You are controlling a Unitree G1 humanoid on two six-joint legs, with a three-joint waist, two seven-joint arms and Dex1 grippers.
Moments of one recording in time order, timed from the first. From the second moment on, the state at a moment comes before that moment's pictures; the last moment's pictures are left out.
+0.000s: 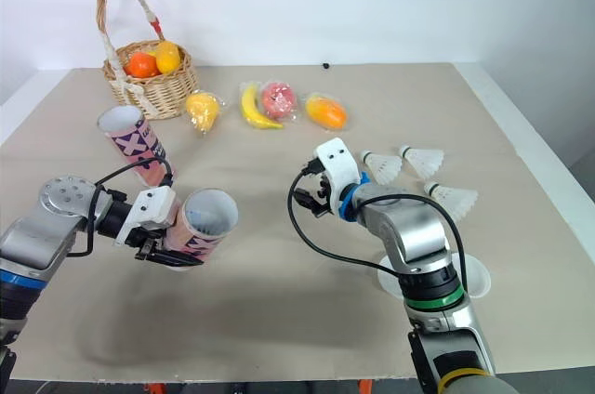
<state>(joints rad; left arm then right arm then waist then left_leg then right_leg) -0.44 0.84 -0.18 -0.06 -0.22 0.31 -1.47 -0.60 -0.34 0.13 -0.17 0.24 1.11 0.34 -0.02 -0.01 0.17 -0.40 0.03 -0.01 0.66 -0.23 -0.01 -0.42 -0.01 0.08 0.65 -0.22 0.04</state>
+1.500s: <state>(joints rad) -0.42 0.83 -0.16 -0.10 -0.22 0.35 -1.45 -0.75 -0.37 0.20 -0.02 0.06 0.54 0.50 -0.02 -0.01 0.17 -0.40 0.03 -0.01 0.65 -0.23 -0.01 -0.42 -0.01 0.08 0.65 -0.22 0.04</state>
